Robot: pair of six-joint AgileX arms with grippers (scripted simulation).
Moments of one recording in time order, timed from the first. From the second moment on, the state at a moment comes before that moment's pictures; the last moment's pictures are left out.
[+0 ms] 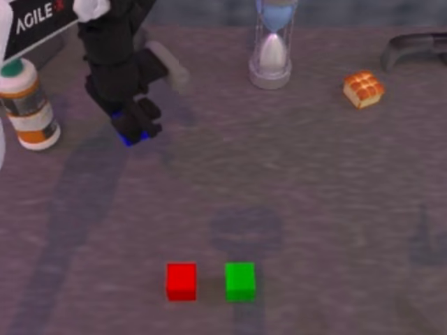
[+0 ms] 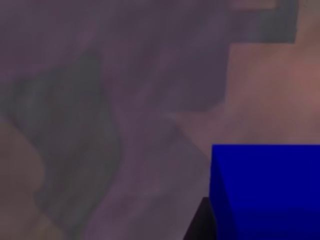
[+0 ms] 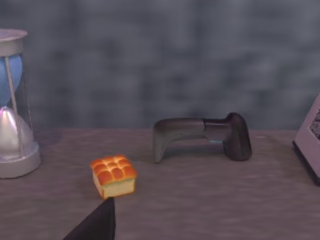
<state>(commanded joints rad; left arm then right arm) -0.32 2.30 1.99 -1.25 0.01 0.67 0.01 0.00 0.00 0.00 0.00 0.00</state>
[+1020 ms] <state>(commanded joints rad) -0.88 2.25 1.96 -1.27 0.01 0.58 0.01 0.00 0.00 0.00 0.00 0.00</state>
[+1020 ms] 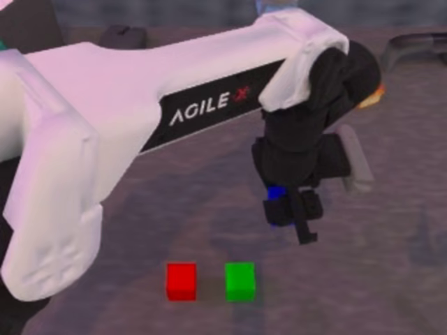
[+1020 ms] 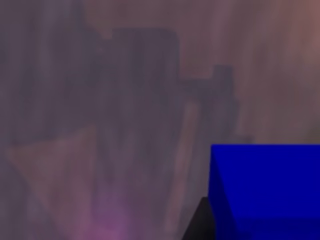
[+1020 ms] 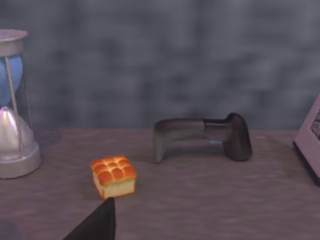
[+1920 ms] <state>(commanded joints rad) -1.02 2.26 1.84 -1.13 0.01 0.56 0.01 0.00 0.00 0.00 0.00 0.00</state>
